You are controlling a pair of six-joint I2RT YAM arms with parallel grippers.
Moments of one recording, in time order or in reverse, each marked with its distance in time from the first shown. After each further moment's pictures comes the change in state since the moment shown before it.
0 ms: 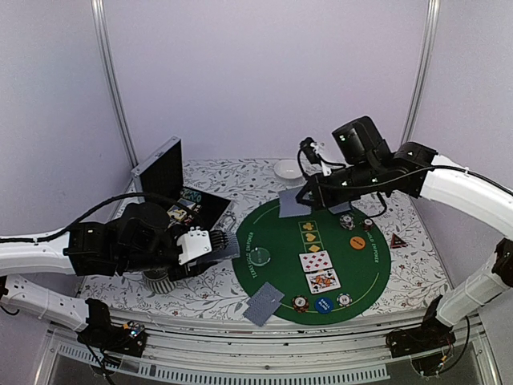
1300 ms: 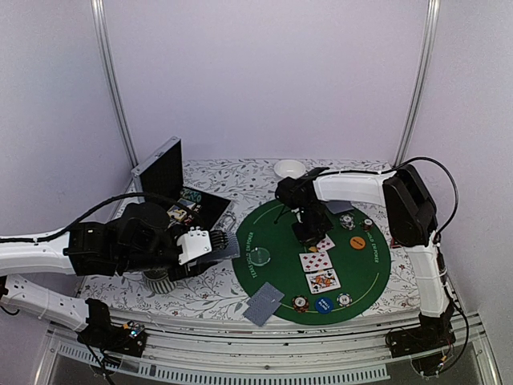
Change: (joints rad) left arm 0.000 0.000 0.000 0.000 0.001 0.000; right arm -0.111 0.803 0.369 -0.459 0.380 0.040
